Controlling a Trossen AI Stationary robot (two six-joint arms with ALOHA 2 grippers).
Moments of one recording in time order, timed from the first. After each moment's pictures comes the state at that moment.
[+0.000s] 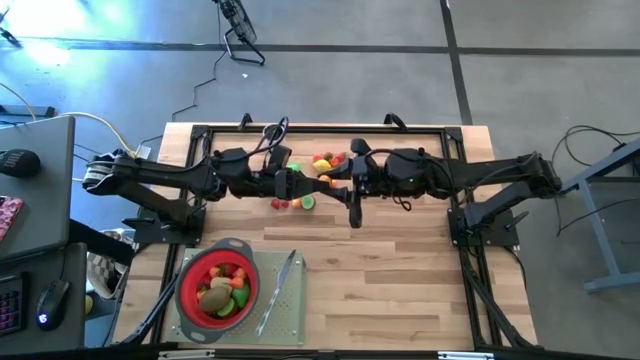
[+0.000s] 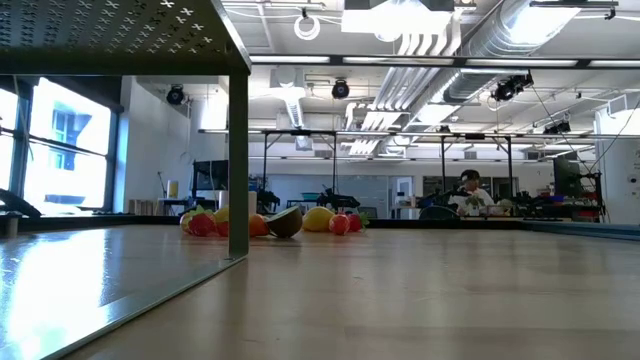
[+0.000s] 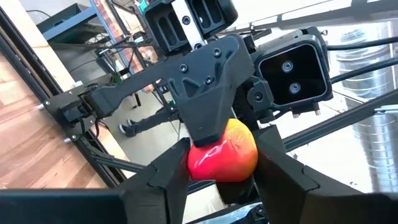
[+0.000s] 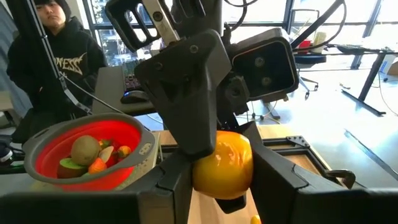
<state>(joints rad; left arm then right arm) -0.05 1.27 1.11 0.34 -0.04 -1.13 0.10 1.43 1.43 -0.12 0.17 0.06</state>
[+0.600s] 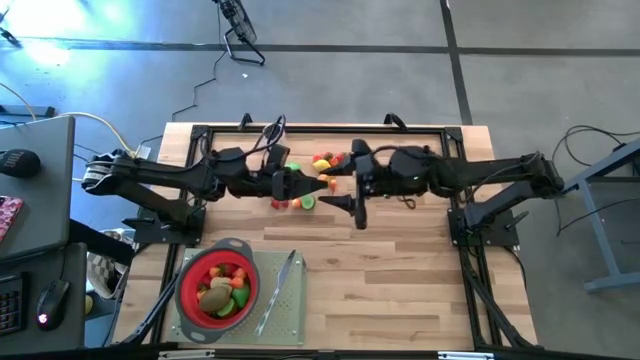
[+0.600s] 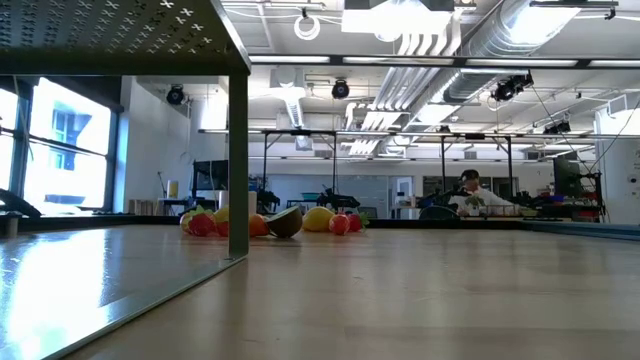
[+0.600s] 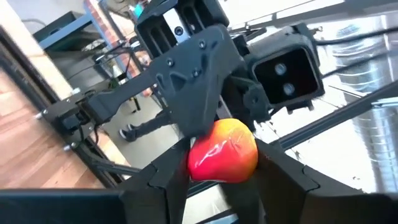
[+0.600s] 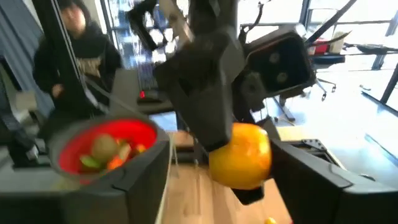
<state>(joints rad) -0.05 1.27 1.11 0.36 -0.04 -1.08 0.11 1.41 1.43 -0.12 0.10 0.07</state>
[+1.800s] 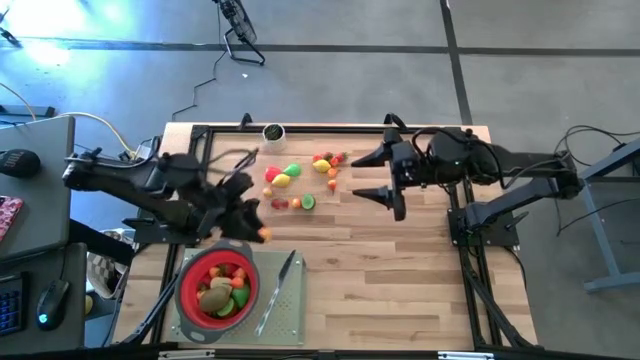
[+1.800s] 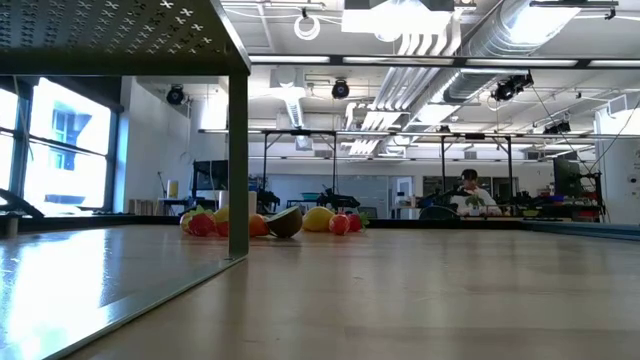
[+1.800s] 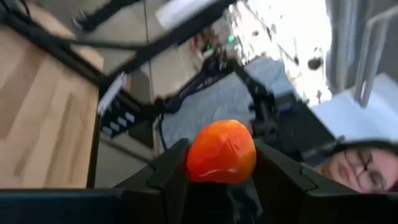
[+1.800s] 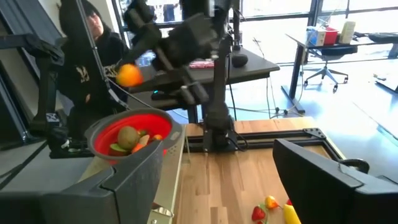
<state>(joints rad) -0.20 0.96 1.11 -0.11 0.34 -1.00 0.08 1.22 1.43 -0.35 0.03 0.11</state>
